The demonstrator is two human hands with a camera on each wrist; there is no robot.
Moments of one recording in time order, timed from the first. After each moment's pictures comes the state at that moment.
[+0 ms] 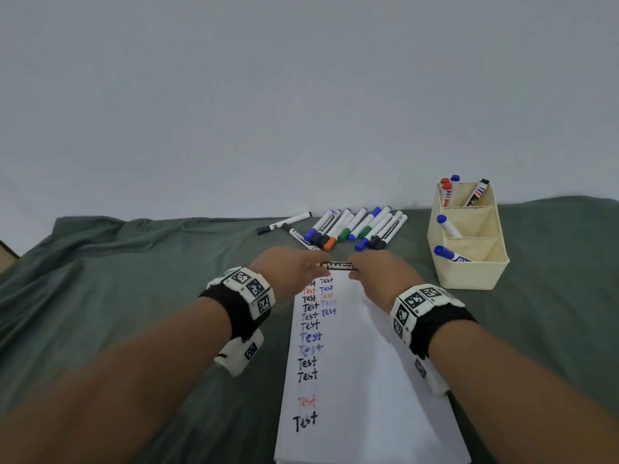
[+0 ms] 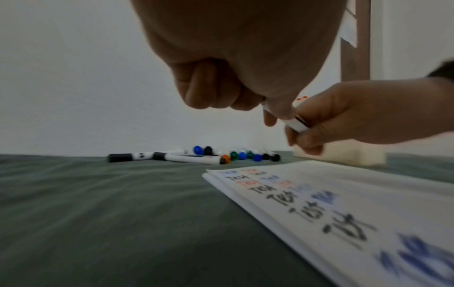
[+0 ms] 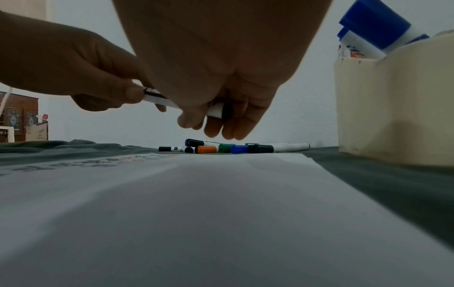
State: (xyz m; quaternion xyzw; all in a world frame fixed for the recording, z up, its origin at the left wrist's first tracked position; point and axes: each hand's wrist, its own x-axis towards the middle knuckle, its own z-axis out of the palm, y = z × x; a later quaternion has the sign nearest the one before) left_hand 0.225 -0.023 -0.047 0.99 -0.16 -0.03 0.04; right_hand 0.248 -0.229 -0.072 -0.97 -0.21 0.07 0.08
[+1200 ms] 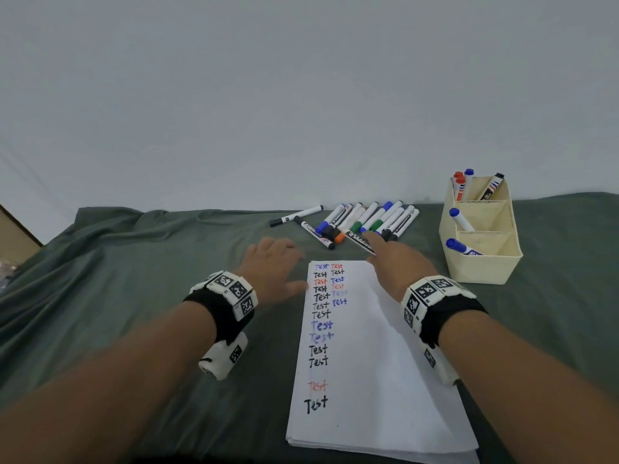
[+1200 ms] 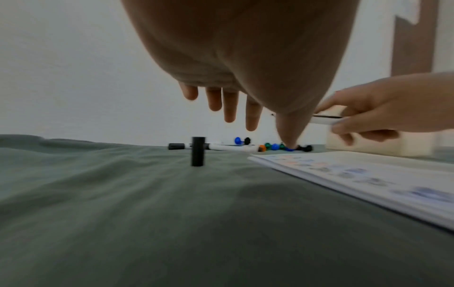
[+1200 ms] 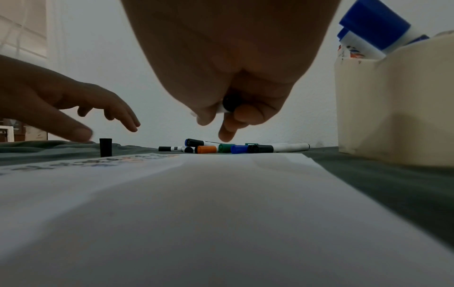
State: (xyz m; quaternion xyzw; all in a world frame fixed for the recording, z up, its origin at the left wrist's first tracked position) left_hand 0.200 0.024 -0.071 0.99 -0.12 0.02 -0.05; right_hand 0.249 -0.234 -0.076 -0.98 -0.15 0.04 0.11
